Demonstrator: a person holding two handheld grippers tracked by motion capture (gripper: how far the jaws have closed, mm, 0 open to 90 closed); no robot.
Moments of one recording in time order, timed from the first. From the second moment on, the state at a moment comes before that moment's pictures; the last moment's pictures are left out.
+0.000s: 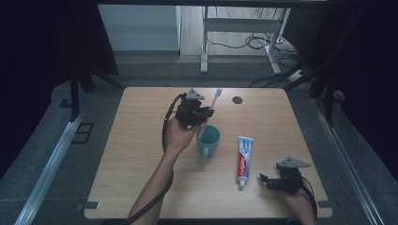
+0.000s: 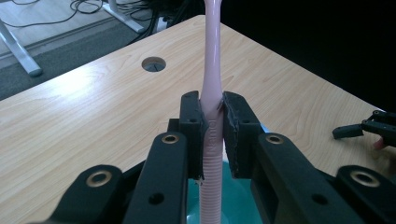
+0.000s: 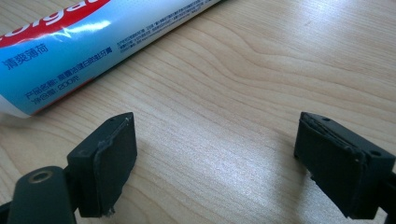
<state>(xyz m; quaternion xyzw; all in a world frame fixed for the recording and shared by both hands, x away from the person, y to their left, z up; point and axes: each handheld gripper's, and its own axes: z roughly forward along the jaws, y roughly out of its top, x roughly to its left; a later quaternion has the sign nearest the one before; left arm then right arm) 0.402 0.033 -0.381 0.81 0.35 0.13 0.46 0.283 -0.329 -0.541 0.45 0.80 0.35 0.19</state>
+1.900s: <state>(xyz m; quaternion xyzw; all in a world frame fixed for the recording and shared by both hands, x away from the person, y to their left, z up) 0.399 0.019 -0.455 0.82 0.35 0.11 0.44 0.283 -0.329 -0.541 0.45 0.80 0.35 0.19</state>
